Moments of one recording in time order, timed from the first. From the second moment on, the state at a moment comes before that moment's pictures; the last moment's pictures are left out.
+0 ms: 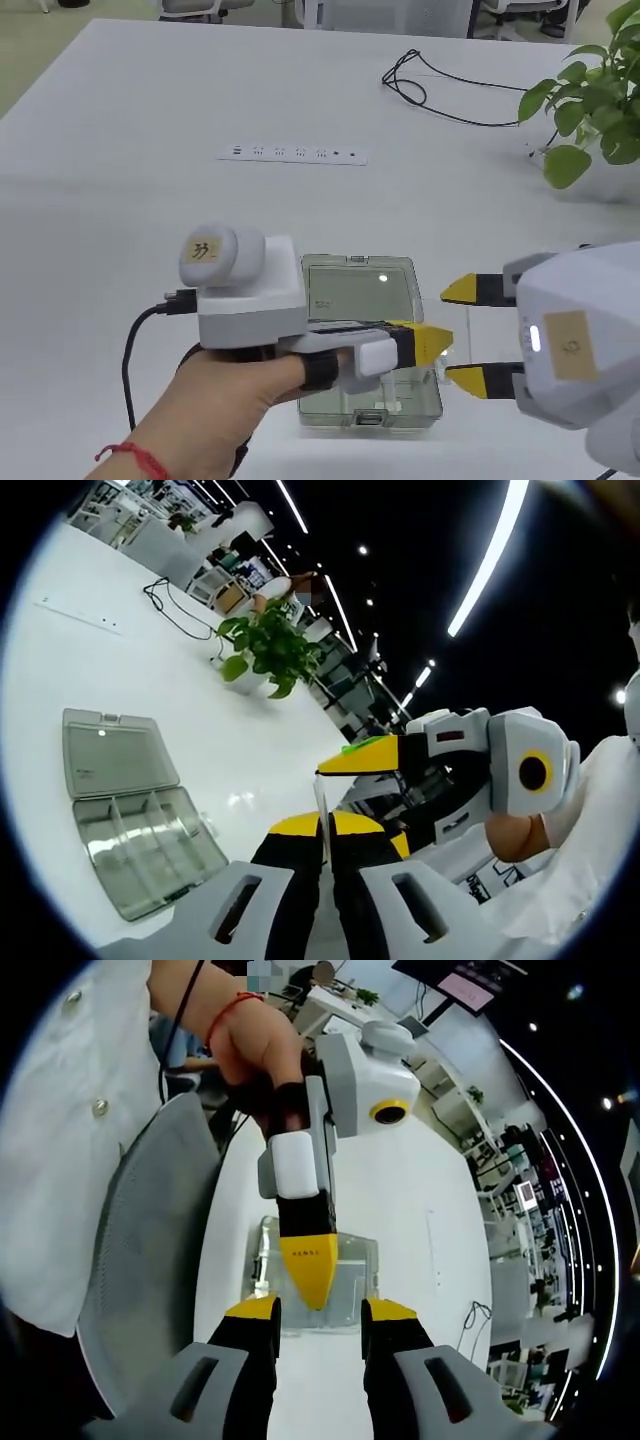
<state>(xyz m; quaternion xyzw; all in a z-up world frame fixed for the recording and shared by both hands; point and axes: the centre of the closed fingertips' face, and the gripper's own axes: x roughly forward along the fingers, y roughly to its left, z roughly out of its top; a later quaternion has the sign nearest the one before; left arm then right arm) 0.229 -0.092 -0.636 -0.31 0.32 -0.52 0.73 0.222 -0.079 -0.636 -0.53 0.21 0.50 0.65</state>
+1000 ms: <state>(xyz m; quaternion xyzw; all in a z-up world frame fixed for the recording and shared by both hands) 0.203 -0.075 -0.633 -0.01 0.14 -0.64 0.75 0.211 -0.069 -0.594 -0.29 0.27 0.65 0.65</state>
